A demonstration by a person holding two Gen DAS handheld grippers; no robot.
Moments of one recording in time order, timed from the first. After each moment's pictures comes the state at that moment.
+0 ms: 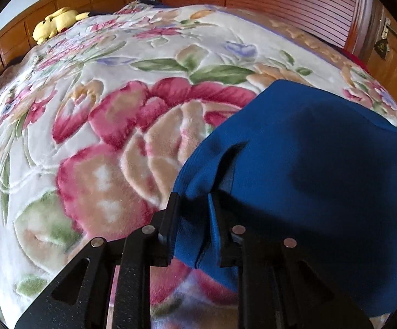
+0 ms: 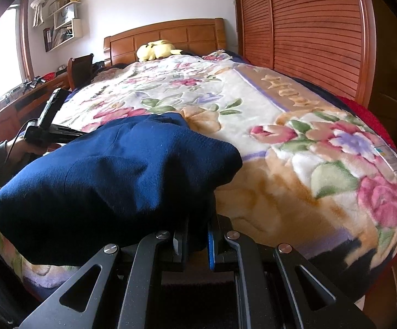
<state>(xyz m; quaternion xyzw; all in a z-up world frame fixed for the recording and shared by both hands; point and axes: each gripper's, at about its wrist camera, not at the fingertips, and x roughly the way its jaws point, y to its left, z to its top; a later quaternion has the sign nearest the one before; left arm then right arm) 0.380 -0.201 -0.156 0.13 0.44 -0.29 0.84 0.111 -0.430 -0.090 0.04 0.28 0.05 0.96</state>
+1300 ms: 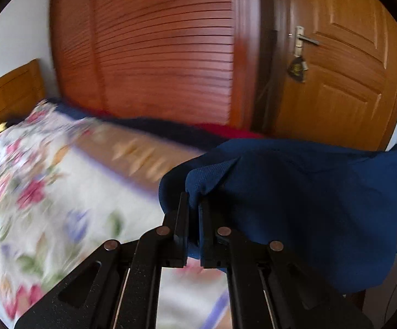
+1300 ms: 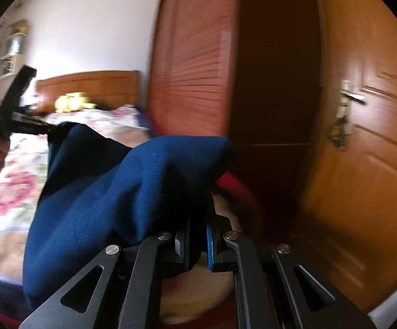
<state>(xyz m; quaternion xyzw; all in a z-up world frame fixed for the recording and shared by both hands) 0.303 -0.553 0.034 0.15 0.27 -0.48 0.82 0.033 -0.677 -0.022 0.00 0.16 -0.19 0.97</state>
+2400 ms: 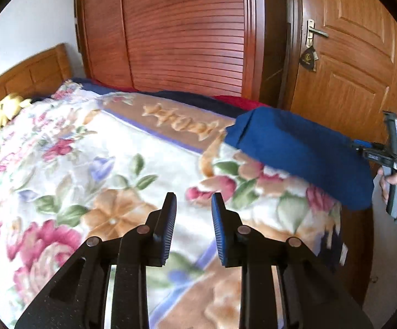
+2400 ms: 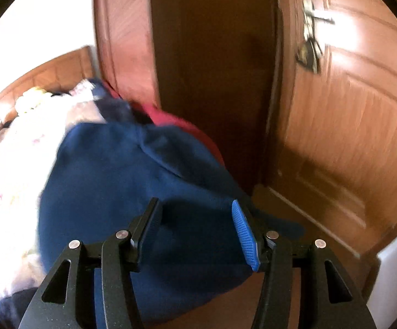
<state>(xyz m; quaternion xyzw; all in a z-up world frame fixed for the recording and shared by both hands) 0.234 -0.417 0.006 0.16 0.29 -0.41 0.85 0.052 -0.752 -0.063 0.13 0.28 -0.24 0.92</state>
